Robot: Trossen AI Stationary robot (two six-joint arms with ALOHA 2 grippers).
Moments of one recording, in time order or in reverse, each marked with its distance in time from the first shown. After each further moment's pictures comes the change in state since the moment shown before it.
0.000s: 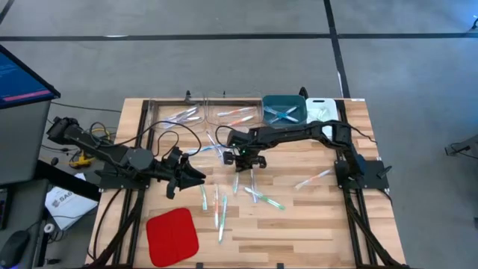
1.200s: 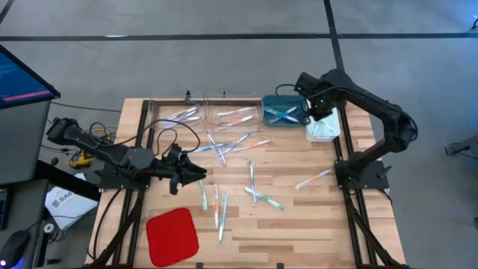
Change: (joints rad) left arm 0.018 0.000 0.000 0.002 -0.076 -0.035; right arm -0.517 -0.612 -0.029 -1.001 0.551 -0.913
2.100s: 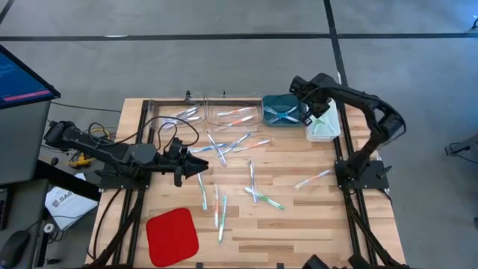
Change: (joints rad) left arm 0.085 0.000 0.000 -0.001 0.006 -0.028; right arm -0.149 0.165 -0.188 0.250 0.234 -0.344
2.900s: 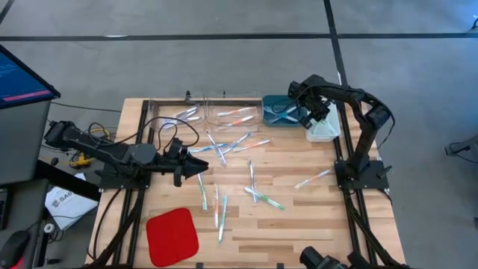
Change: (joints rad) left arm -0.006 0.000 0.000 0.000 0.002 -0.024; right arm -0.053 0.160 -0.005 -0.047 -0.002 0.045
